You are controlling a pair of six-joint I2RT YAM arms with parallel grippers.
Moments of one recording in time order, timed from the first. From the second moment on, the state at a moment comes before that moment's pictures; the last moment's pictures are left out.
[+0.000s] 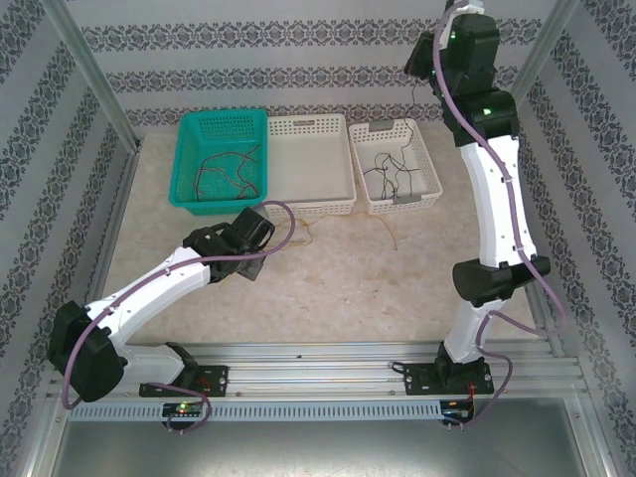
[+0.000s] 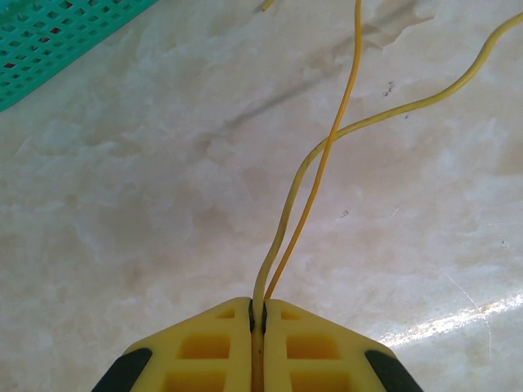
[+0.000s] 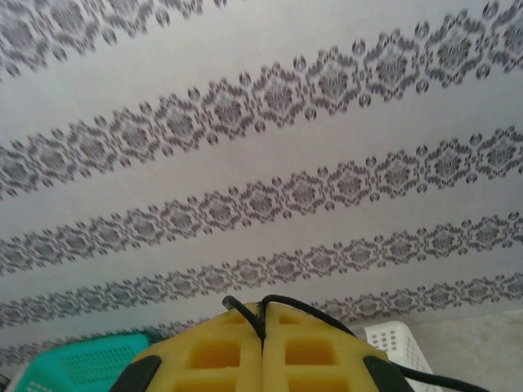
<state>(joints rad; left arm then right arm) -0.63 1.28 1.02 -0.90 -0.30 -0.16 0.22 1.87 2.47 -0.77 0.14 0.31</state>
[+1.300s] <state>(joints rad) -0.65 1.28 1.02 -0.90 -0.30 -0.16 0.15 1.91 1.69 -0.71 0.10 0.38</state>
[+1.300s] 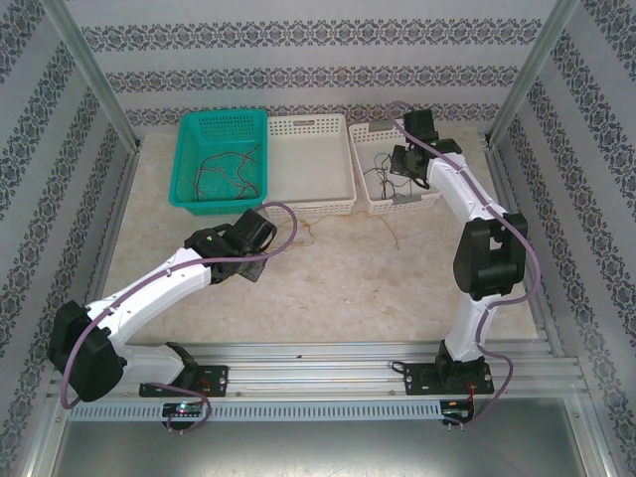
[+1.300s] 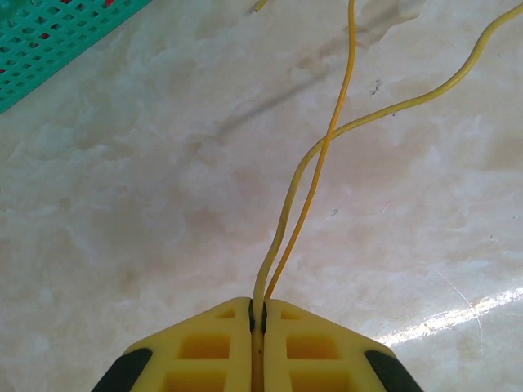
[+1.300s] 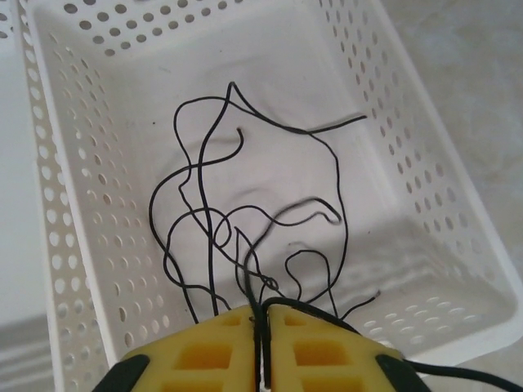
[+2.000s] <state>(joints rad) -0.65 1.28 1.02 -0.90 -0.28 -0.15 0.20 1.82 1.68 -0.73 0.00 0.42</state>
